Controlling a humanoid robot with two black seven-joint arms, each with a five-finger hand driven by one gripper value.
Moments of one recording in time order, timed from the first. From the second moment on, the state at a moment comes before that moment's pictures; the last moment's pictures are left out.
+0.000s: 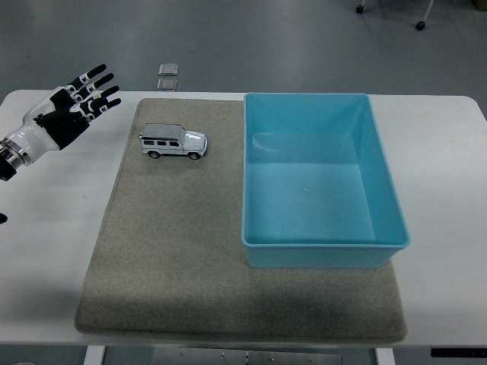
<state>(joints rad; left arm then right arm) -0.62 0.64 -0.70 -0.81 0.16 -0.61 -0.32 0.01 0.00 -0.01 0.12 -0.02 0.13 0.06</state>
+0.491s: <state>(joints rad) -0.64 0.63 -0.70 -0.79 0.16 -0.61 -0.32 0.01 0.00 -0.01 0.12 -0.02 0.13 0.06</state>
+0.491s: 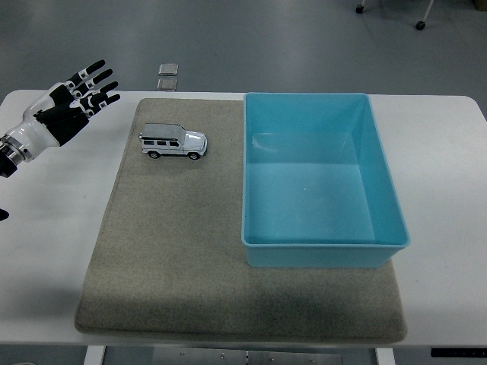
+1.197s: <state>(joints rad) -0.83 0.71 -0.68 -0.78 0.92 -0.59 -0.36 0.01 0.00 -0.01 0.12 -0.02 0.13 0.06</state>
